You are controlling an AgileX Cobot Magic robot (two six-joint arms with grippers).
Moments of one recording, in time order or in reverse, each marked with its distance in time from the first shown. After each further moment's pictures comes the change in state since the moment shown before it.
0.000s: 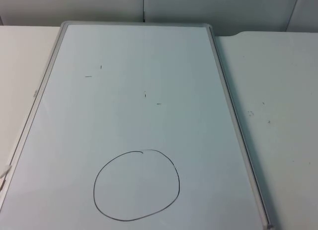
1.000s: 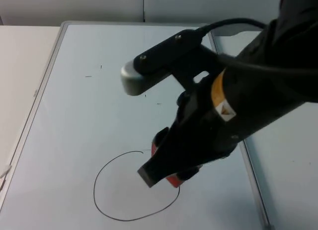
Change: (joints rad) right arm 0.333 0.934 -0.340 -0.374 -0.251 0.393; left arm 0.000 0.000 0.000 0.002 0.002 0.000
